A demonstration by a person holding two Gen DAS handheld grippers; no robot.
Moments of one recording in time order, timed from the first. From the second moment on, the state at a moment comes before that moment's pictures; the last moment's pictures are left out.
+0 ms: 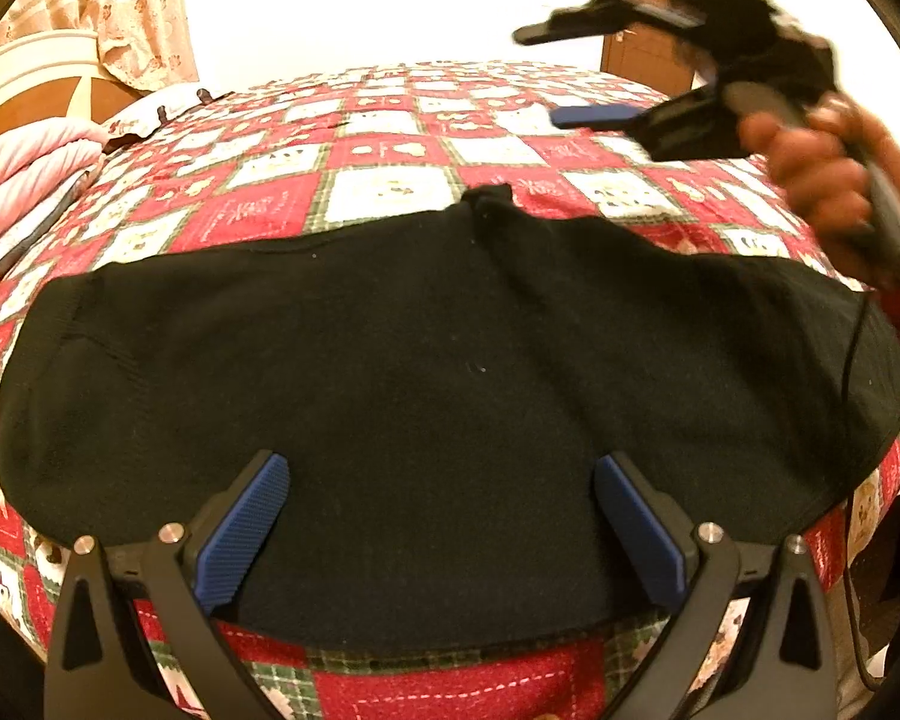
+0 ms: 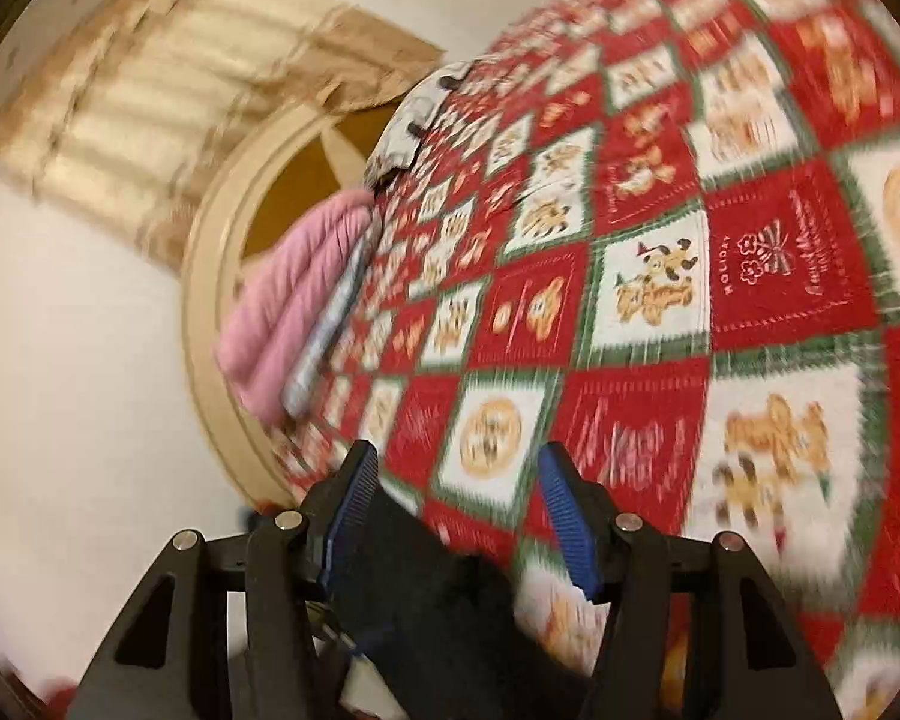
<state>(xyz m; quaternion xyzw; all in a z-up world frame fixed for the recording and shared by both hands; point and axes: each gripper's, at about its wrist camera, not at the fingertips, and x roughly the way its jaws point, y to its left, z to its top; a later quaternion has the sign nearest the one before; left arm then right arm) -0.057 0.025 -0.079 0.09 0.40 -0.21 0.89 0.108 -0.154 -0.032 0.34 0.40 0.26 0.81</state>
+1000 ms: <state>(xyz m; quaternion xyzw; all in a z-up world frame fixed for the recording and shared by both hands) -0.048 0.021 -0.044 0.04 0.42 -0.16 0.89 -0.245 -0.512 -0.027 0.33 0.36 -0.23 0.84</state>
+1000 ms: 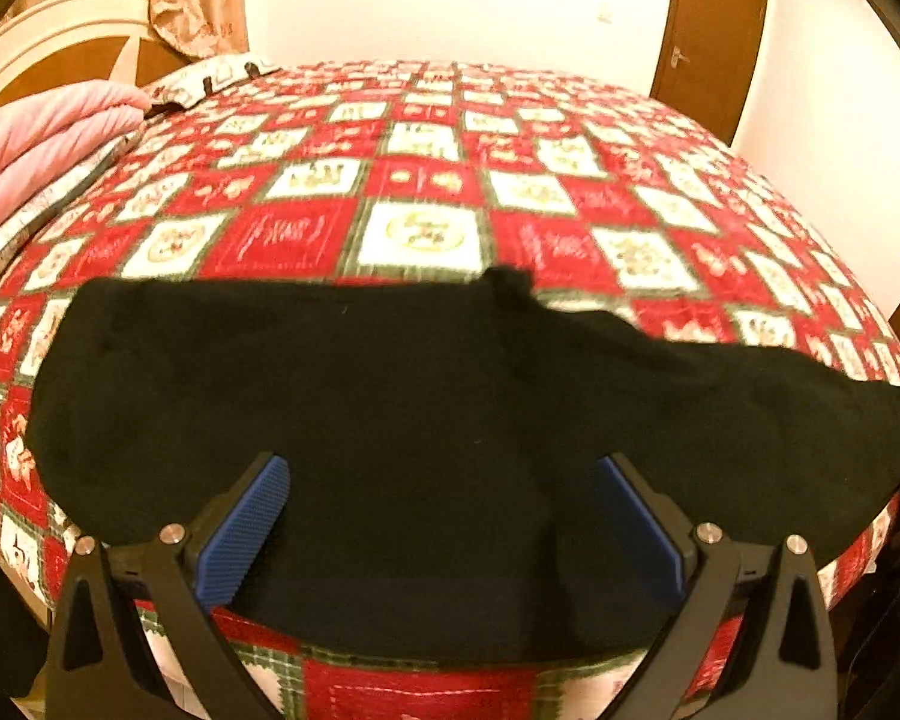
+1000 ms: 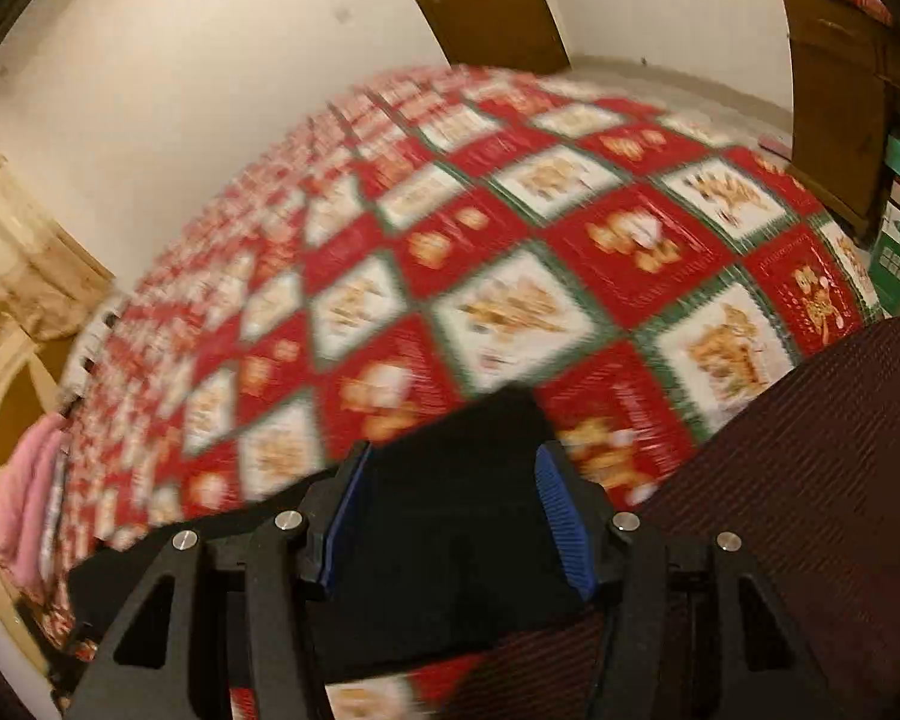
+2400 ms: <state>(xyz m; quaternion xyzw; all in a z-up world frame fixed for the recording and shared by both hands) -0.059 0.051 -0.038 0.01 0.41 -0.19 0.89 -0.079 -0.180 -0.016 0.13 0.45 -0.01 0.88</state>
